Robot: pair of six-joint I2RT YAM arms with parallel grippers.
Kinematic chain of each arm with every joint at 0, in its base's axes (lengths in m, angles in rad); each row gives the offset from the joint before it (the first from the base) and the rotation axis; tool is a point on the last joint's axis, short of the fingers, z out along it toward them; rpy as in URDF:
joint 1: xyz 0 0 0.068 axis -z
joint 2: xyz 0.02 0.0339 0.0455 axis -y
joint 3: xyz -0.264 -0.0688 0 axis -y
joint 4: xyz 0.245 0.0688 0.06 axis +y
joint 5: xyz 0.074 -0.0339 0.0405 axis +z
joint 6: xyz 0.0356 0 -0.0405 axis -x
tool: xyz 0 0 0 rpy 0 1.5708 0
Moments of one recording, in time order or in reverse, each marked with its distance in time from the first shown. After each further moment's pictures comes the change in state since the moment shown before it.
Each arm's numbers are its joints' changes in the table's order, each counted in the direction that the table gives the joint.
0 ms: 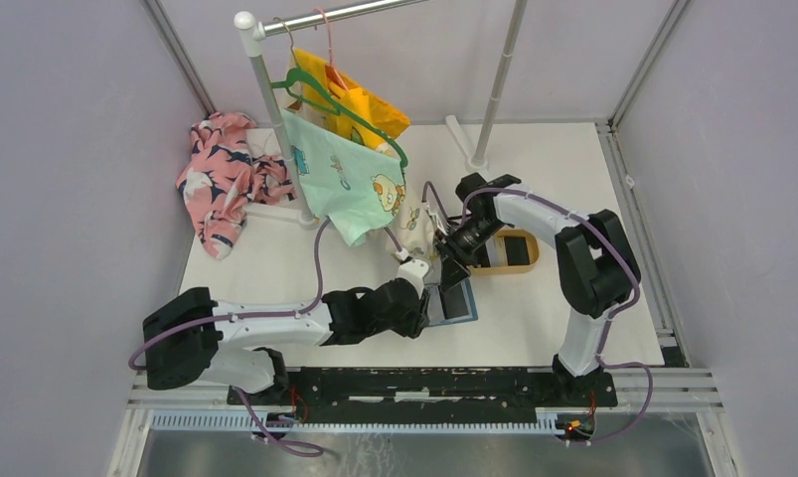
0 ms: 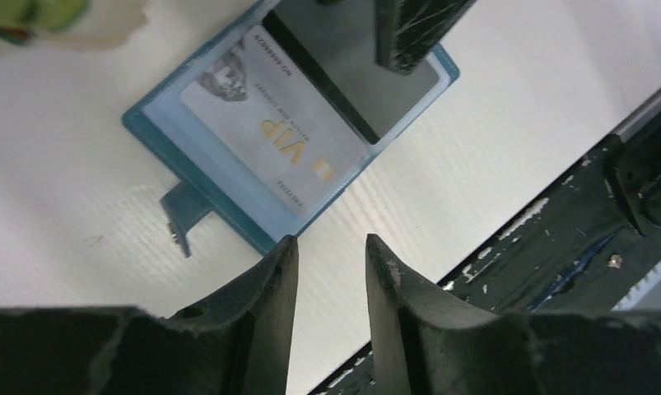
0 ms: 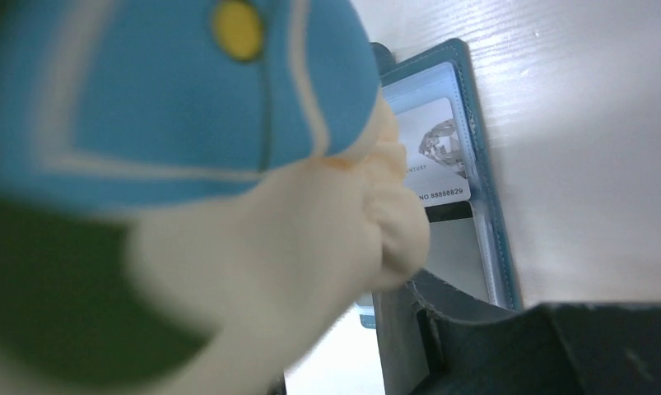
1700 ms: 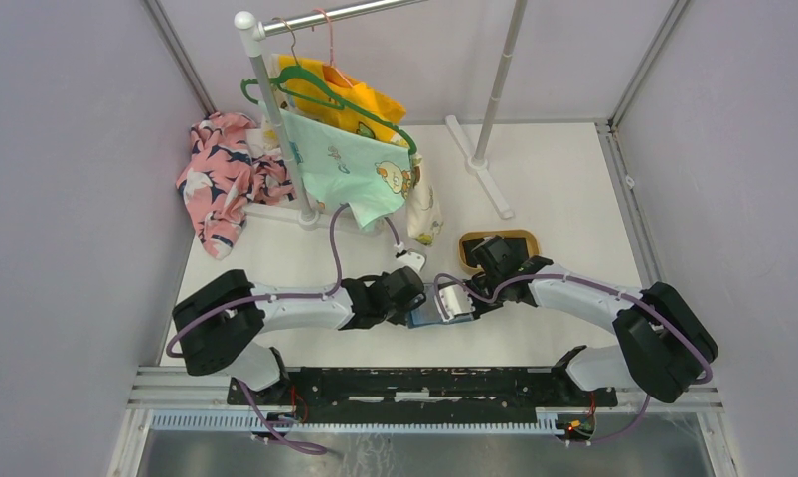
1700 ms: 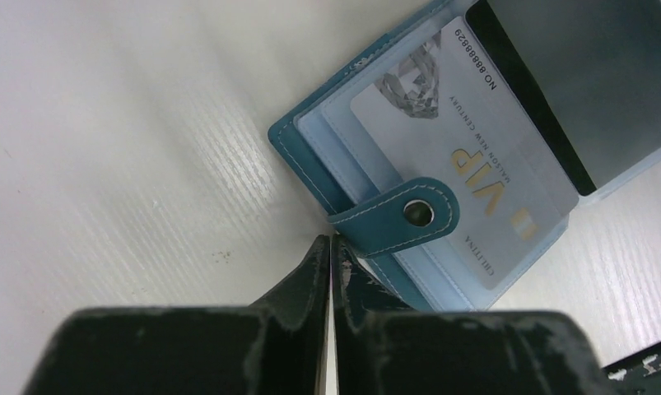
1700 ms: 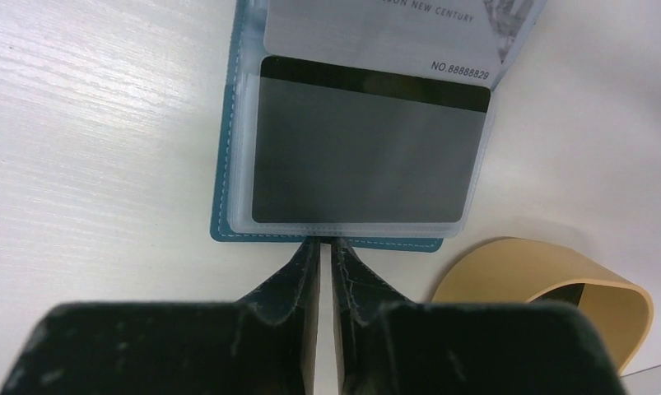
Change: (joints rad) left arm -0.115 -0.190 0.053 0.092 0.091 -0.067; right arm -0.171 0.529 -0.710 -0.618 -0.566 0.583
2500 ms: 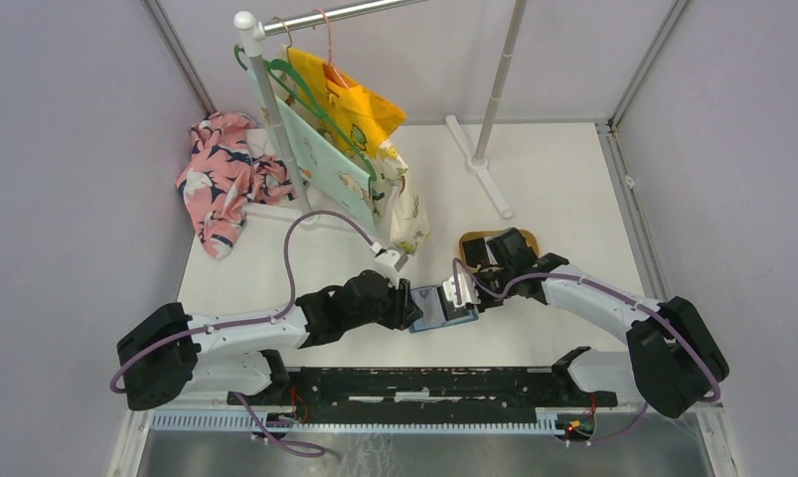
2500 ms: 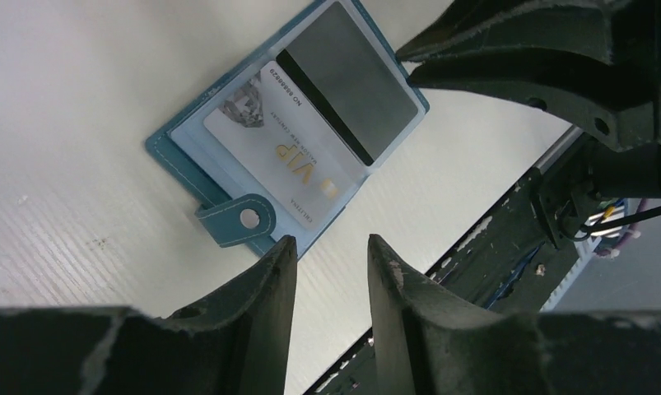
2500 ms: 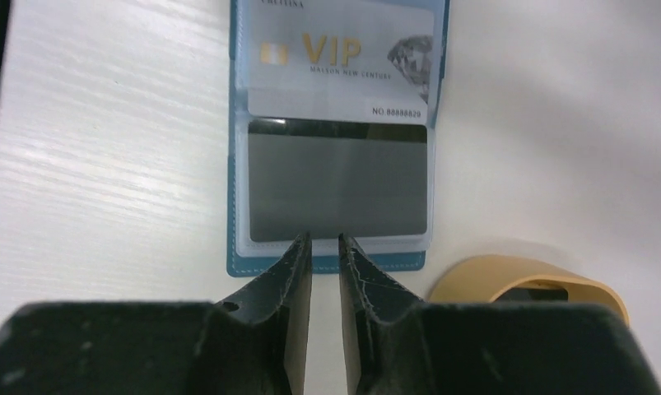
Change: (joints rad) left arm -0.006 0.349 -0.205 -0.225 -0.206 0.127; right arm 0.098 0.079 0.000 0.010 0.211 -0.035
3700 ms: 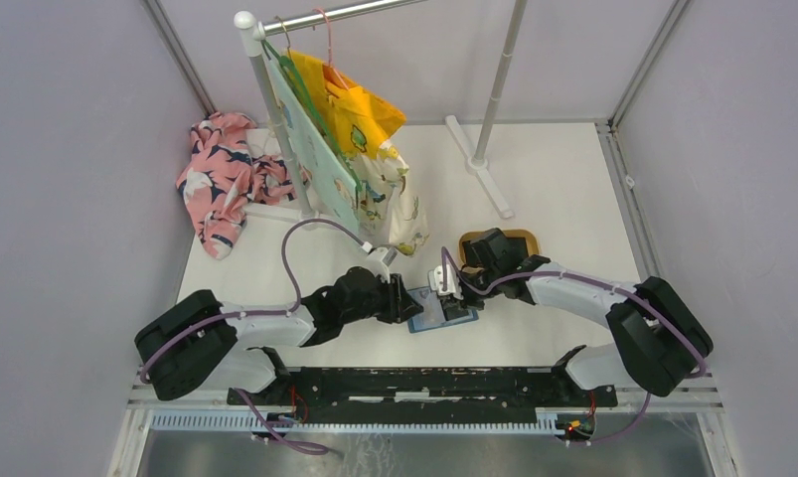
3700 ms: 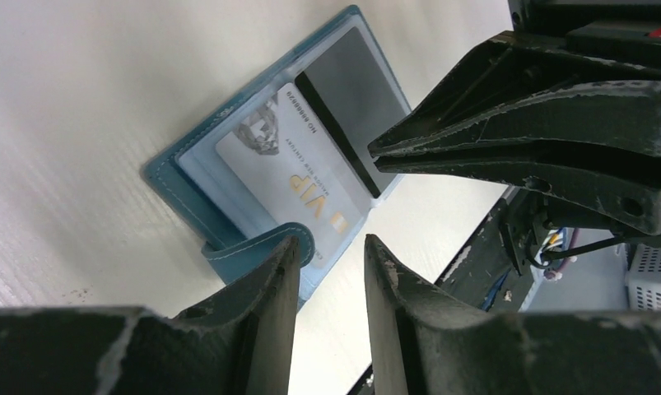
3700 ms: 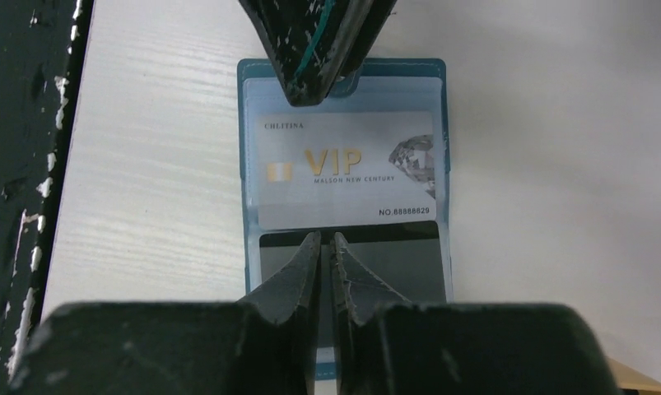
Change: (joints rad) left arm -0.143 -0.126 -0.155 -0.401 -0.188 0.102; right arm -0.070 -0.101 0.000 -0.189 0.145 -0.273
